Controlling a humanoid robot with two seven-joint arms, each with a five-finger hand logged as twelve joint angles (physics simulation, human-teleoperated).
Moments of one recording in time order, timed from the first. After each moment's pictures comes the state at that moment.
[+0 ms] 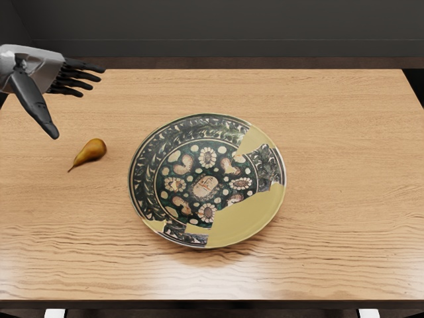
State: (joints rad) left arm -1.89 0.94 0.63 -1.27 0.05 -0.61 0.09; right arm -0.05 0.00 0.08 0.21 0.05 0.04 0.01
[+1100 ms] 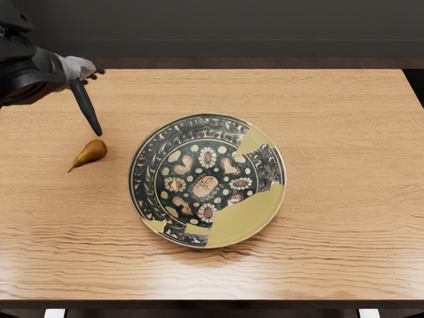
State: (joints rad) left arm -2.04 0.23 1.24 -1.26 -0.39 0.07 0.12; right arm -0.05 0.00 0.08 0.20 0.05 0.04 0.01
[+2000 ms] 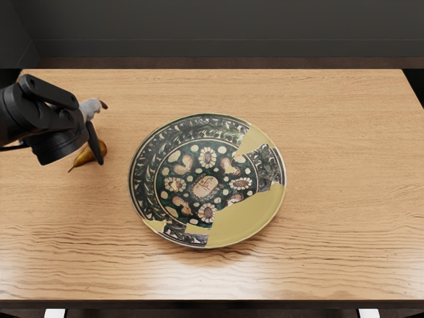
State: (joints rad) left arm -1.80 0.14 1.21 -1.25 -0.27 0.37 0.11; right arm -0.05 0.00 0.08 0.20 0.05 0.04 0.01
